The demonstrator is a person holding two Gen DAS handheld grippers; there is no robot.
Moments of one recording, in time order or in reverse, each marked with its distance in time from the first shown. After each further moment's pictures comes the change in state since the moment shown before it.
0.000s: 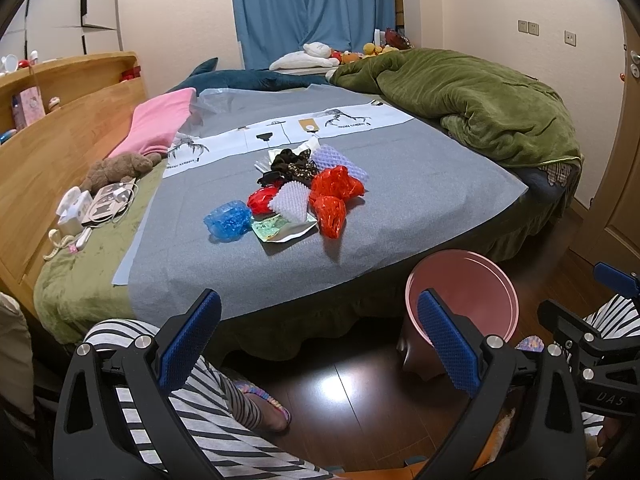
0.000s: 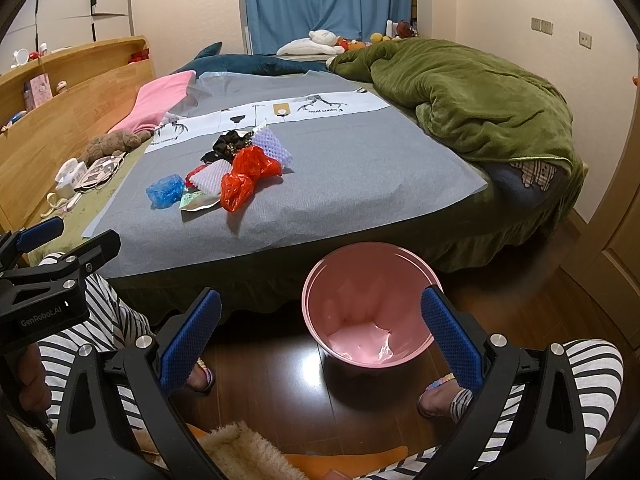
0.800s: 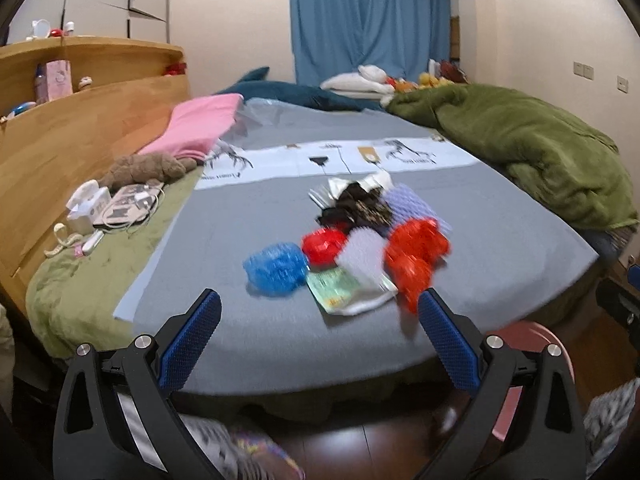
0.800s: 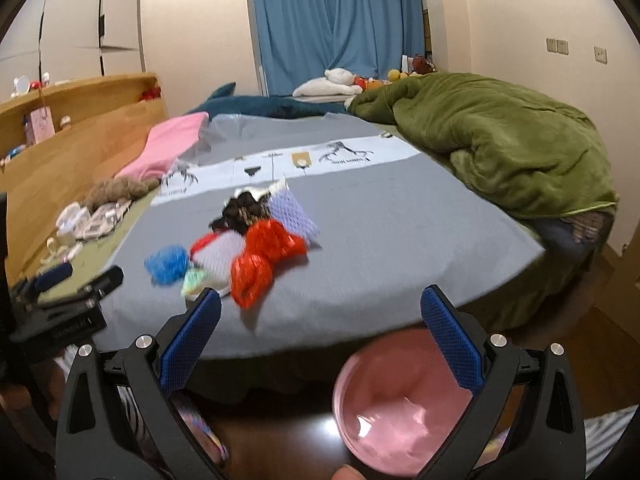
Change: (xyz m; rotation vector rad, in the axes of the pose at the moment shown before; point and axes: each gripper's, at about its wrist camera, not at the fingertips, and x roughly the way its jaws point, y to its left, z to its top) left arm 0.105 0.070 0.040 -0.145 -0.112 0.114; right arm 0.096 0.034 0.080 0.034 -0.169 0.094
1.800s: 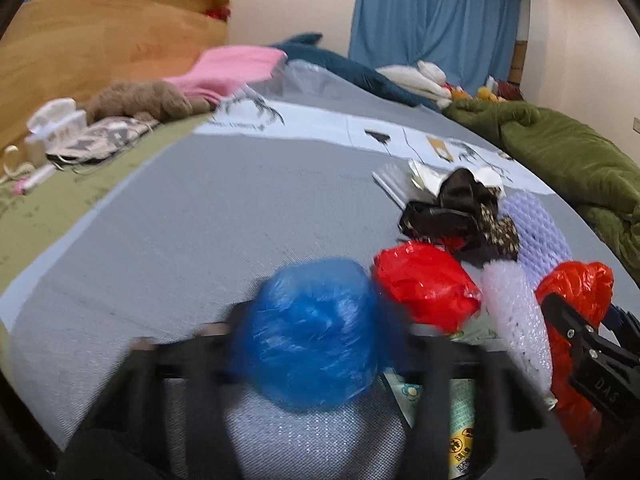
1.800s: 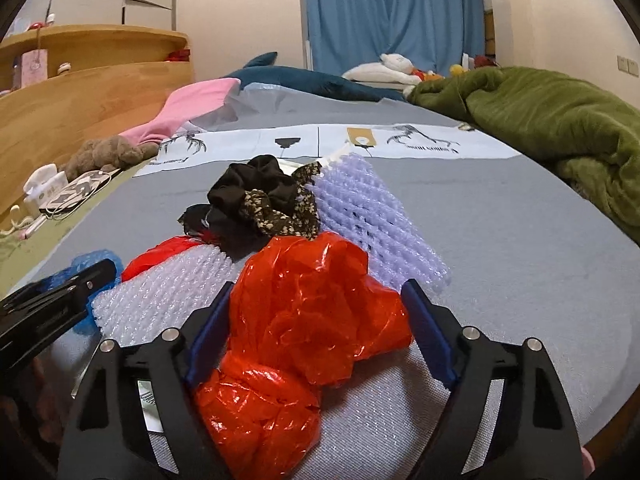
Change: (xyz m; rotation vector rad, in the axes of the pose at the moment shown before) left arm 0.211 0.063 -0.013 -0.219 0.052 0.018; right arm 0.264 0.068 -0.005 -0.147 0.026 0.094
